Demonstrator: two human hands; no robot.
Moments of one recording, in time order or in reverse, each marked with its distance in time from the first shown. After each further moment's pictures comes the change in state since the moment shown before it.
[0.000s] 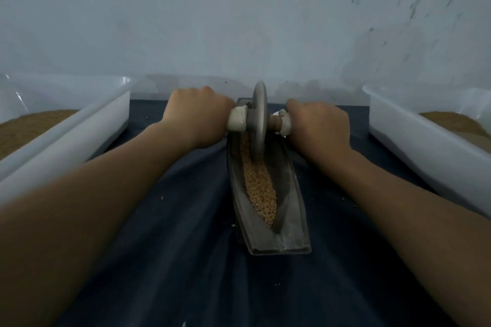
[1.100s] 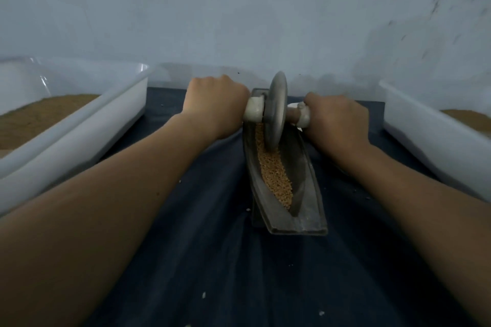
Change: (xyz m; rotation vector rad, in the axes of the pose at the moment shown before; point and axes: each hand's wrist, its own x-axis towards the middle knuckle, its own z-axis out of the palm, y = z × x) left_hand -0.007 0.010 -0.011 0.030 0.010 -0.061; right_hand -0.004 0.004 0.000 0.063 -0.027 0.048
